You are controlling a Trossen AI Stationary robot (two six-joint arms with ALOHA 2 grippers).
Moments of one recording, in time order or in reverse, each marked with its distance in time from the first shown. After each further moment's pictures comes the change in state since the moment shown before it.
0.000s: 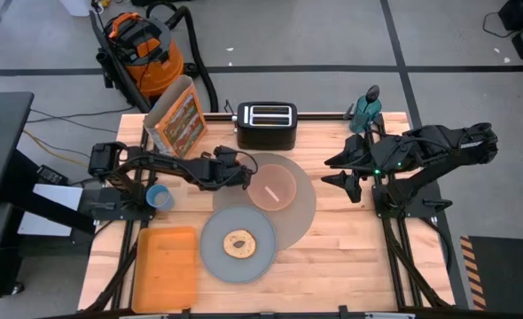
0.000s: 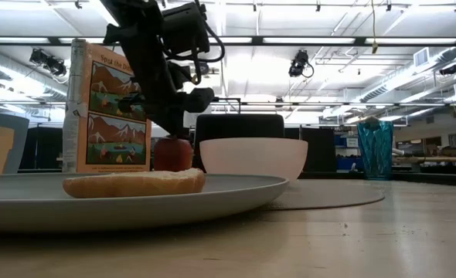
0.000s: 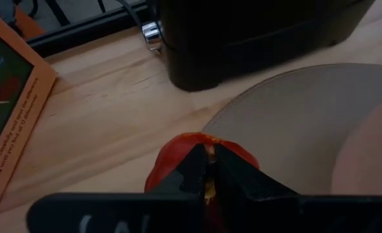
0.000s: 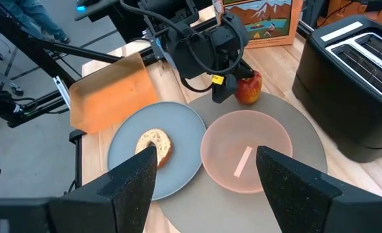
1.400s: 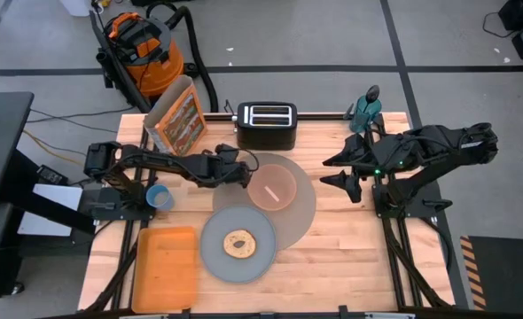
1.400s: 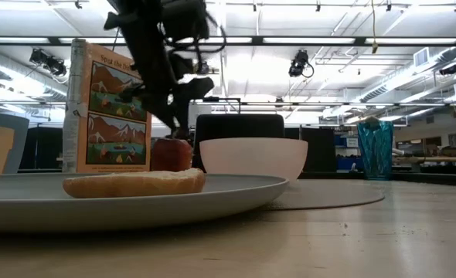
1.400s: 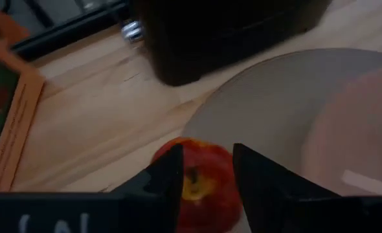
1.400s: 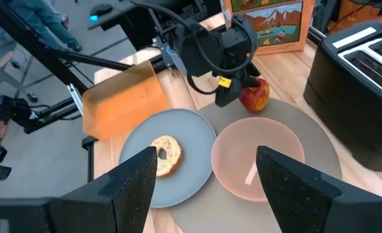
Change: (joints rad) left arm 0.009 -0.037 0.065 -0.084 0.096 0.085; right arm 0.000 0.000 0.000 0.050 -0.020 0.000
